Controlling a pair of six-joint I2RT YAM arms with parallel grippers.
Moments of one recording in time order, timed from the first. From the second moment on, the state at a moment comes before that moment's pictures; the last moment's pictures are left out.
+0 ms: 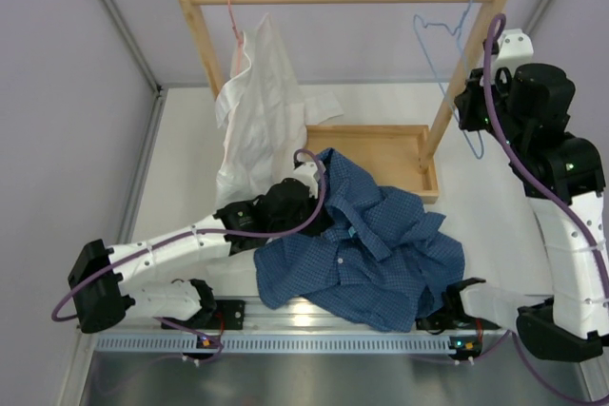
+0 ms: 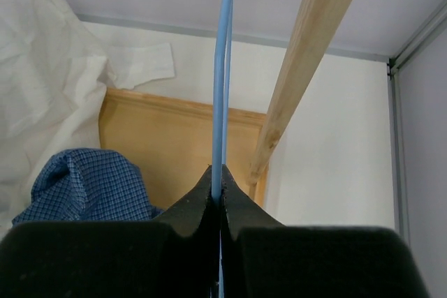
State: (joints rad) left arm -1.03 1.19 0.87 -0.27 -0.08 -0.68; right arm 0.28 1.14 1.74 -0.92 0.11 0.03
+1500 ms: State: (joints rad) left arm -0.73 1.70 1.42 -0.42 0.03 -0.57; right arm 0.38 0.44 1.15 -1.13 -0.40 0.11
